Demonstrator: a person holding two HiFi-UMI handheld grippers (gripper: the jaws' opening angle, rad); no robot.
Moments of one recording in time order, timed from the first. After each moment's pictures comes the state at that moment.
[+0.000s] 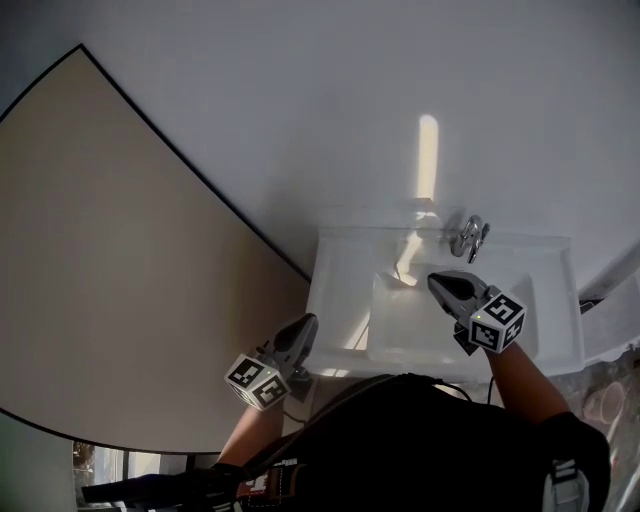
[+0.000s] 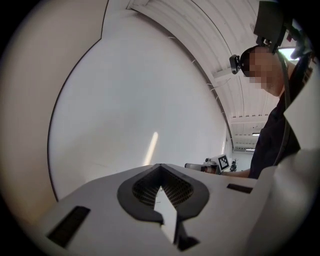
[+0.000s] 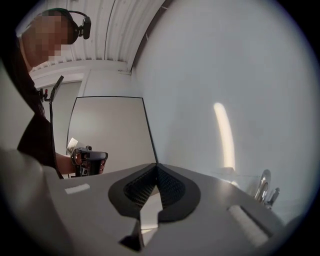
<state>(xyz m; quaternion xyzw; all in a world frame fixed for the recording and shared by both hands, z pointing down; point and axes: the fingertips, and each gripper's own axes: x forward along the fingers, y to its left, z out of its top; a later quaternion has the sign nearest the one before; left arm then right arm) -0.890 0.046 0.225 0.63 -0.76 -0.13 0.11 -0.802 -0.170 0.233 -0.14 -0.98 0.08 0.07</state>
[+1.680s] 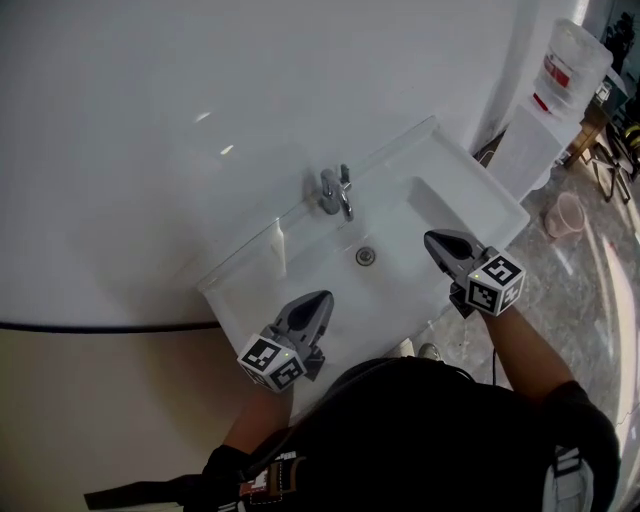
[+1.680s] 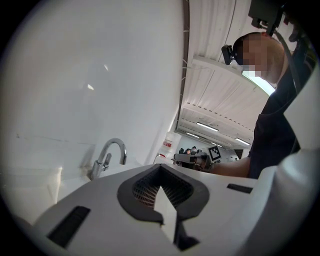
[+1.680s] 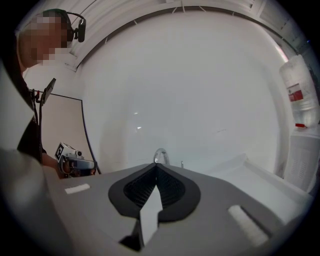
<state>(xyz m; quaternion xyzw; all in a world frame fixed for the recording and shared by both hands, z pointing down) -0.791 -0.184 0.308 0.85 -0.47 -0.06 0.21 -0.626 -0.312 0.307 0.24 -0.96 0.15 0.06</state>
